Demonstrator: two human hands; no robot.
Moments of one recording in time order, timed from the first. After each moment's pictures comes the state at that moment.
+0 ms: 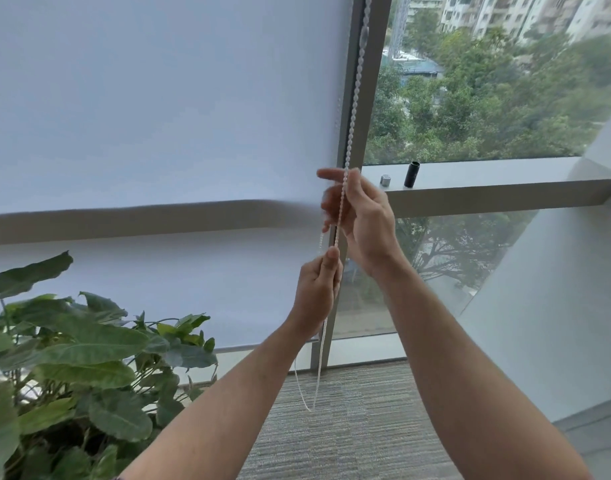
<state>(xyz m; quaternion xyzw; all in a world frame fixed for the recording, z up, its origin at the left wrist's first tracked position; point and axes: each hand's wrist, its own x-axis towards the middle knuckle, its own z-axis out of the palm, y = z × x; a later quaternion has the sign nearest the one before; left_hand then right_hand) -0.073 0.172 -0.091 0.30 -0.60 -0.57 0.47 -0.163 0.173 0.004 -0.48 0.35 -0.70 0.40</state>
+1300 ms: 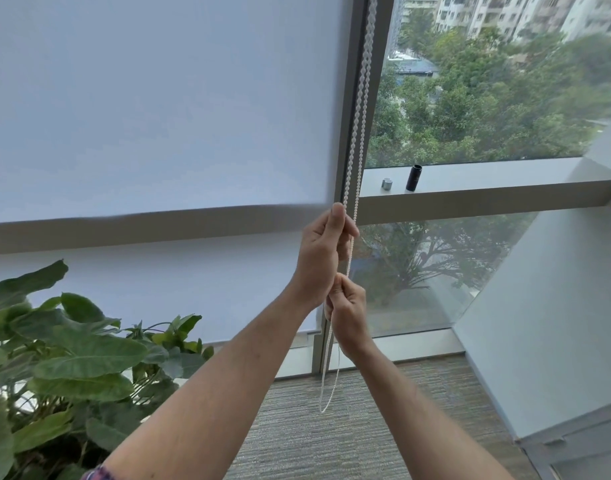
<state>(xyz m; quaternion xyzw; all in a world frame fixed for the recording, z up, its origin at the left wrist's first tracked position) -0.081 0.140 -0.037 0.18 -0.55 -0.65 0.49 -0.132 0.190 -0.132 -0.40 0.50 -0.68 0.36</state>
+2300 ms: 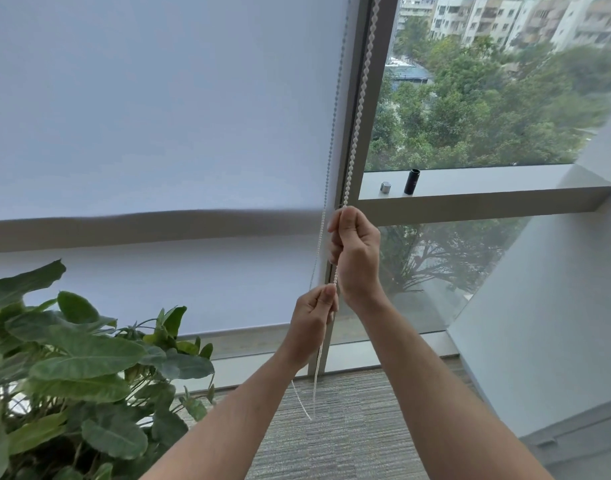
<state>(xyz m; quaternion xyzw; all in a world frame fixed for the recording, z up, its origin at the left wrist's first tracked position) -0.051 0.167 -0.140 0.30 -0.59 -0.62 0.42 -0.131 0.167 -0.035 -0.43 0.42 -0.74 0.30</state>
